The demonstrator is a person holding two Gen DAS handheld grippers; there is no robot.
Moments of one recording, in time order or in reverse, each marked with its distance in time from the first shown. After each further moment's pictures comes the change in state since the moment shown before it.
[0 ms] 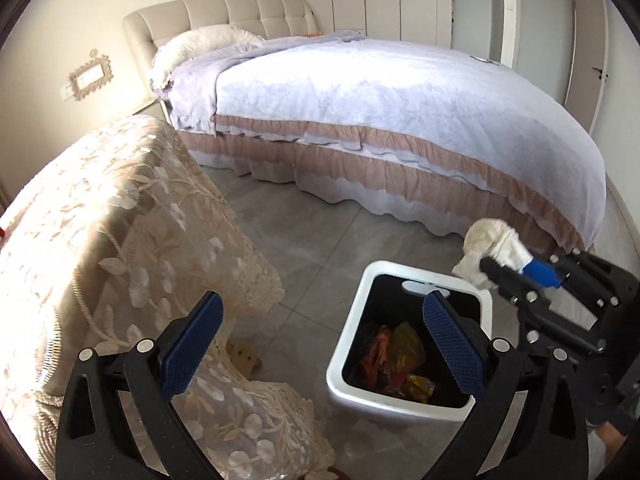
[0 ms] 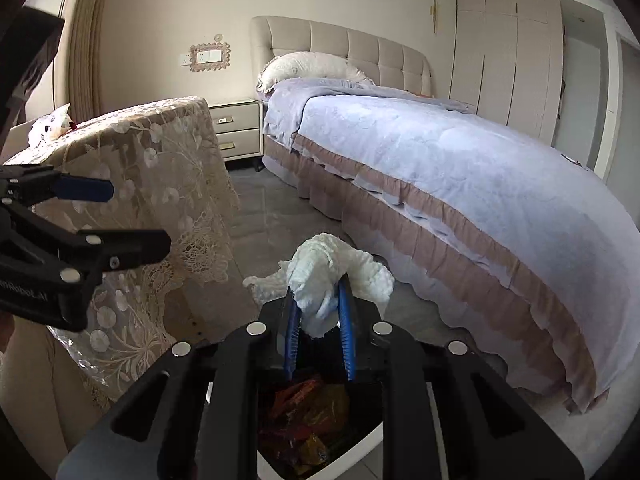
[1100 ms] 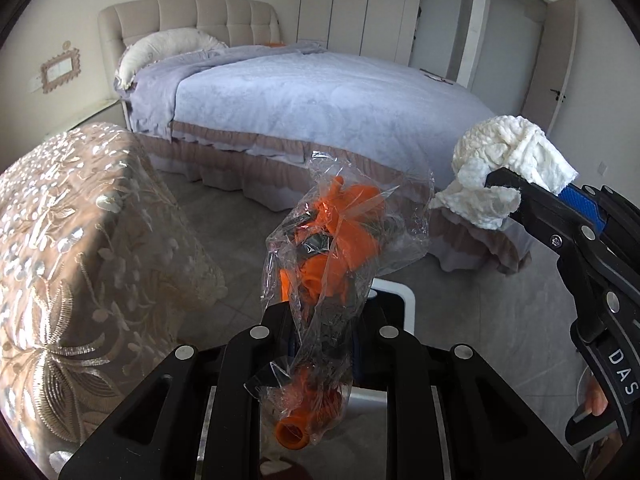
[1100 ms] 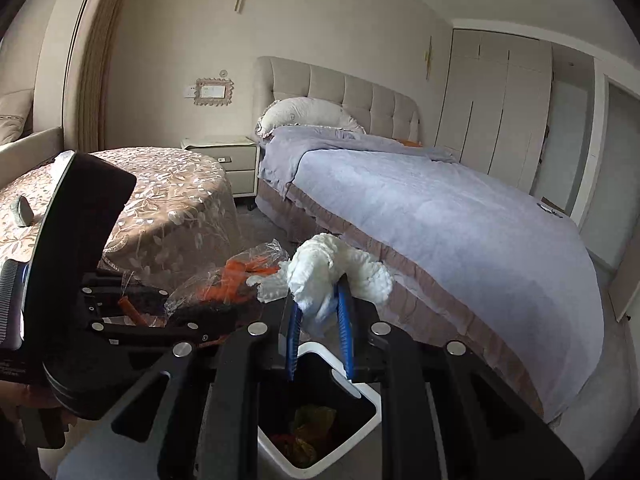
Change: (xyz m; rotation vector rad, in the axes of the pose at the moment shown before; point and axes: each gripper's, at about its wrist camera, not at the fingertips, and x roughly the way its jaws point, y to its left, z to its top) left arm -0.050 -0.016 -0.012 -0.012 -0.021 -0.212; right arm -0.111 0.041 0.069 -0.061 -0.127 -0.092
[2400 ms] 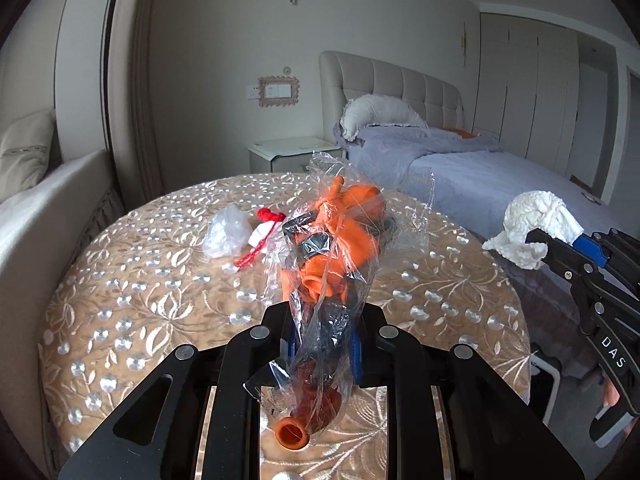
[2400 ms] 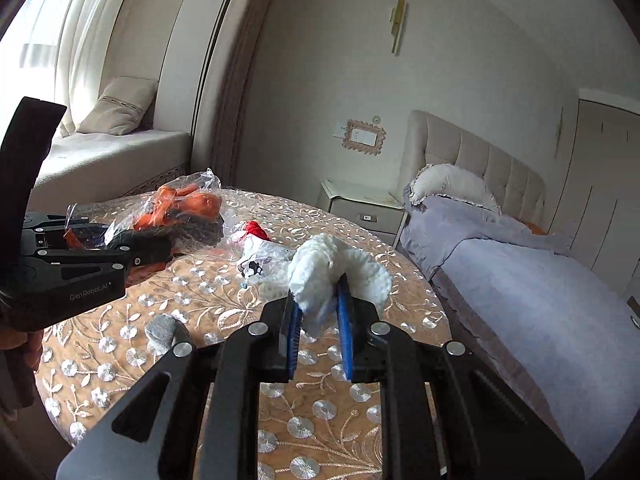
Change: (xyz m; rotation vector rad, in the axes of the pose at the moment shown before) left arm -0.265 0.272 -0.032 -0.320 -0.261 0.505; right arm -0.027 0.244 0.152 -0.235 -0.142 0.377
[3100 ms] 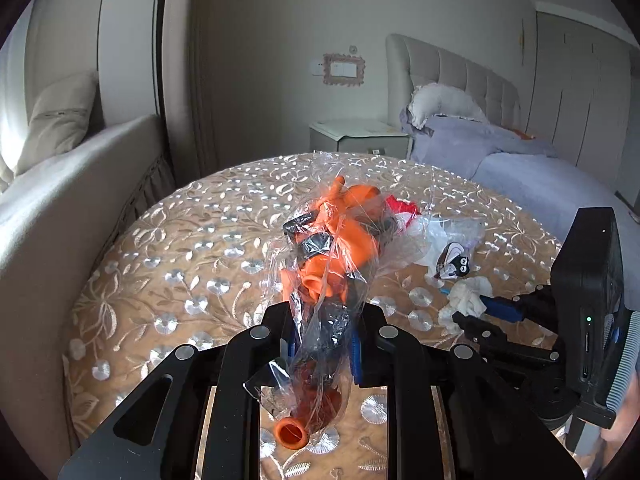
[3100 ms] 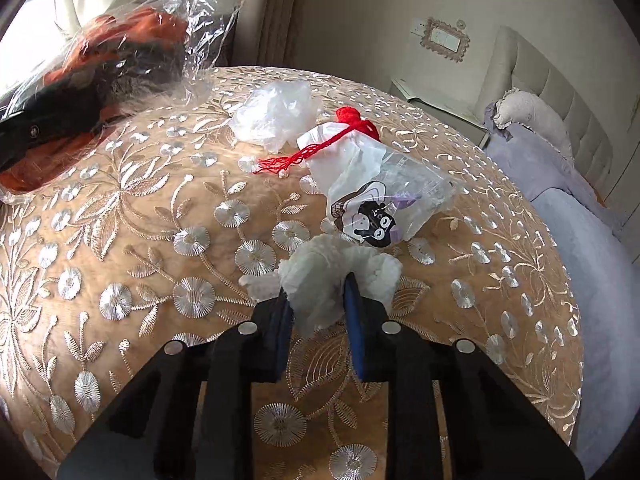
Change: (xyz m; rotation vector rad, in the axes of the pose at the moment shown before) left arm 0.061 0.133 0.004 -0.104 0.064 0.173; right arm 0.214 0.114 -0.008 -0.119 0.402 0.193
